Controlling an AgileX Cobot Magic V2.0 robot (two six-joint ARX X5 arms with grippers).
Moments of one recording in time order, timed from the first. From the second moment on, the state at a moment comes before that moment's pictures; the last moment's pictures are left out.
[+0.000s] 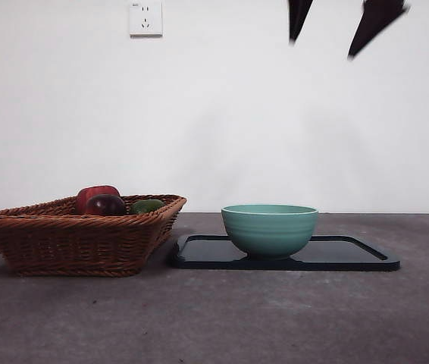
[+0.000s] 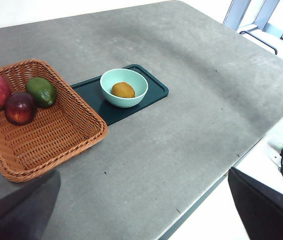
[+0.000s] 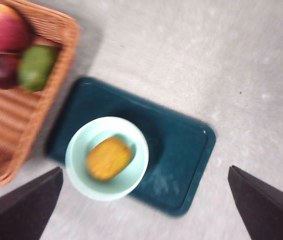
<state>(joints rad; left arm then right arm) -1.00 0.40 1.15 -1.17 -0.16 -0.25 0.33 1.80 2.17 -1.34 -0.13 0.03</state>
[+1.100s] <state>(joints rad) -1.00 0.40 1.15 -1.13 -0.16 -0.25 0.42 0.54 1.23 -1.34 -0.11 0.11</state>
